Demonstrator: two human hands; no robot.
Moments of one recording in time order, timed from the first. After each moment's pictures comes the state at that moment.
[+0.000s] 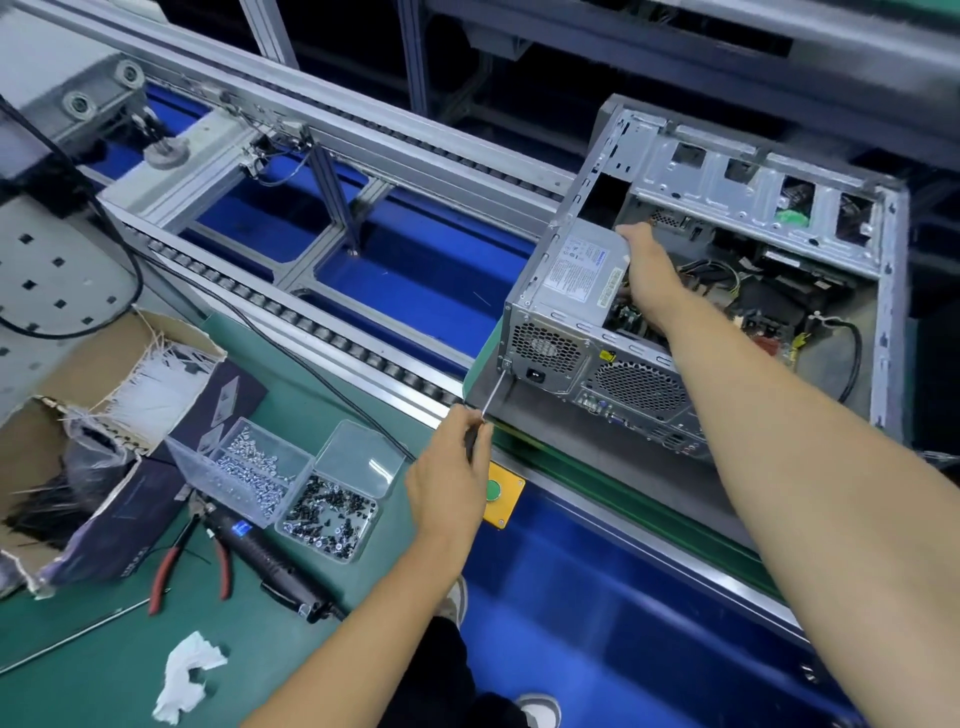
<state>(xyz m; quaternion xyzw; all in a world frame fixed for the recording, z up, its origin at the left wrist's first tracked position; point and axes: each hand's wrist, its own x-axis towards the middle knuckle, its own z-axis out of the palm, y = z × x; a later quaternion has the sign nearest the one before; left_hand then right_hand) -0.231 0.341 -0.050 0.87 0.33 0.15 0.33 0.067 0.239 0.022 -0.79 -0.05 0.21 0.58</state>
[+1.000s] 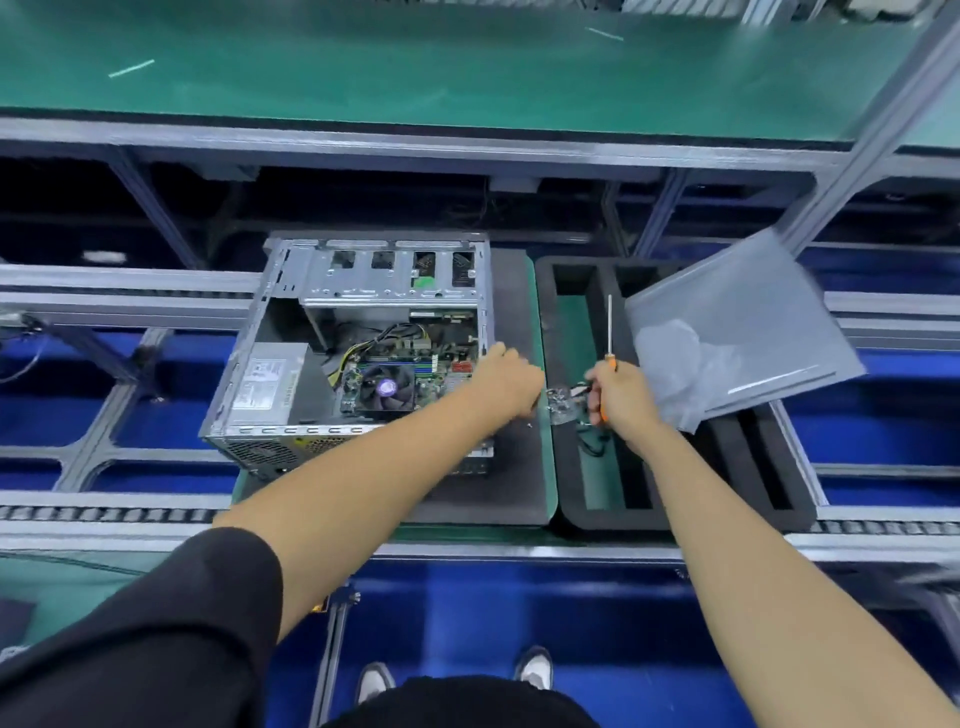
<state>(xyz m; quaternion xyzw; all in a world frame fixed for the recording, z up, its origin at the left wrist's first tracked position) 0.008 0.048 0.099 0.95 -0.27 -0.14 -0.11 -0.023 -0.127 0.075 -0.77 0.21 0.07 0.59</state>
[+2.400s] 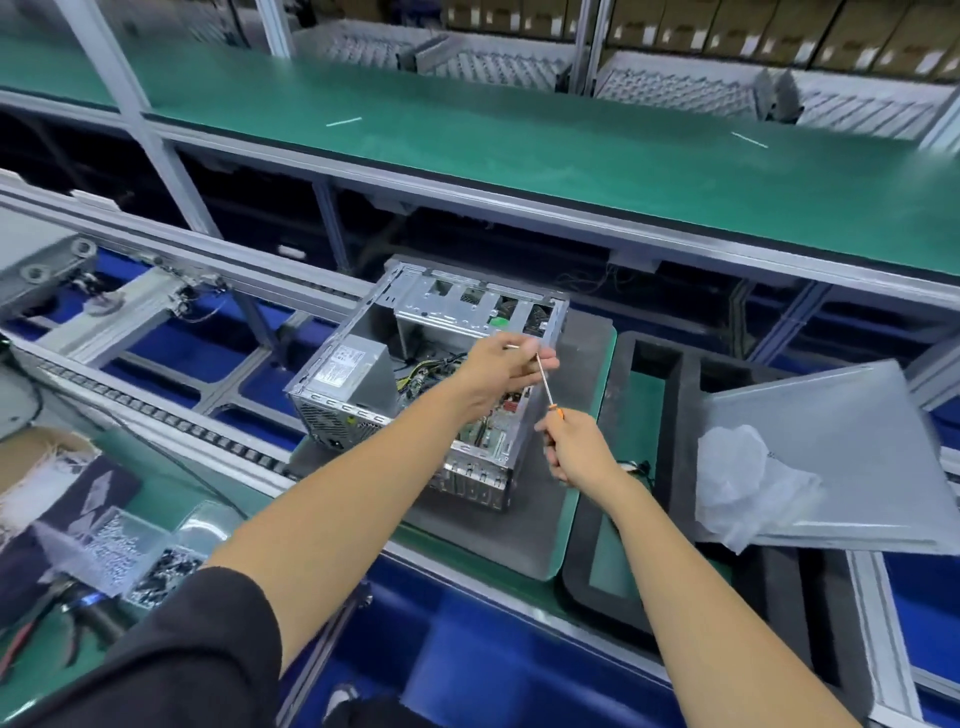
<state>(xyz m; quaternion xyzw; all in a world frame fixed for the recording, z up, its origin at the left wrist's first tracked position) 0.003 0.096 0.141 0.59 0.10 -0.05 0.80 -0.024 -0.062 0.104 -0.76 0.01 0.25 0.60</state>
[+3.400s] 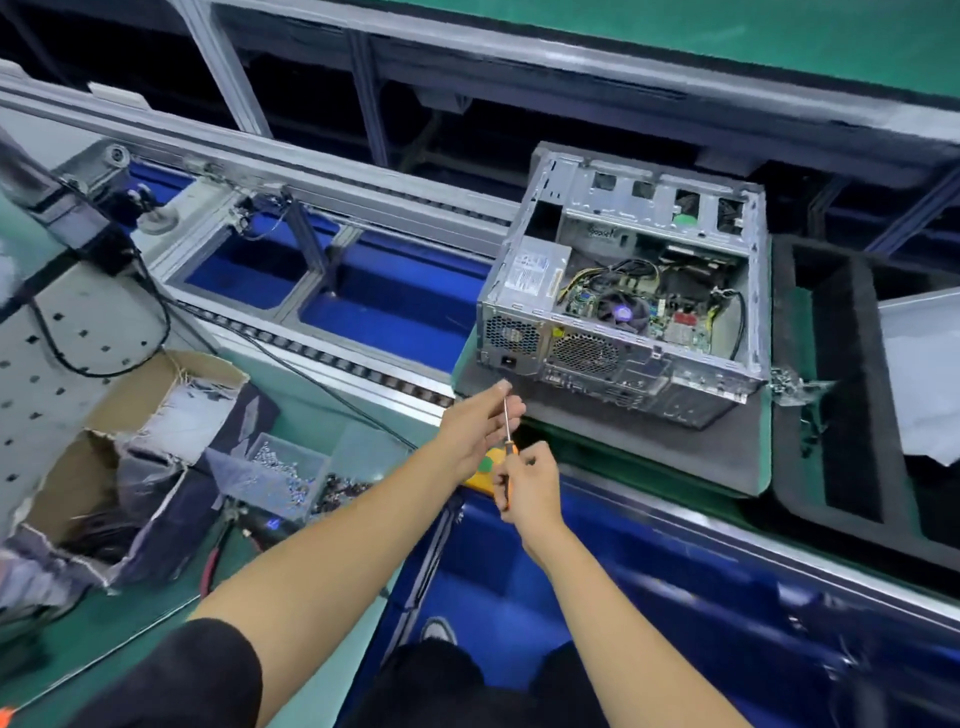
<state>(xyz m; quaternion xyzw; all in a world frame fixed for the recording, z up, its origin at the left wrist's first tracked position) -0.199 0.342 -0.024 0.43 0.35 -0.08 0.83 -0.249 0.230 -0.019 -0.67 0.19 0.26 0.67</state>
